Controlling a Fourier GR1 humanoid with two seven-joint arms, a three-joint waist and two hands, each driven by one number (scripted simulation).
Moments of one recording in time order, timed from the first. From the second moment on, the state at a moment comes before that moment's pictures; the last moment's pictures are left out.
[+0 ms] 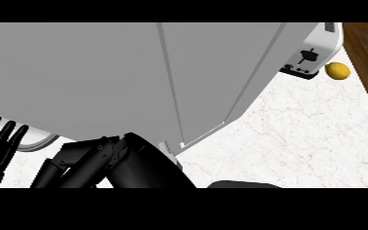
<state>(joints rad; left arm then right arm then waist) 0.40 0.80 -0.12 -1.86 0.83 -0.17 -0.55 -0.83 -0.01 0.77 -1.89 -0.38 -0.60 0.50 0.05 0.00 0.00</state>
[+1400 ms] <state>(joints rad) 0.53 0.74 0.05 -2.02 0.83 -0.20 -0.42 -0.95 -0.06 0.44 -1.28 -0.62 -0.02 0.23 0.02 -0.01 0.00</state>
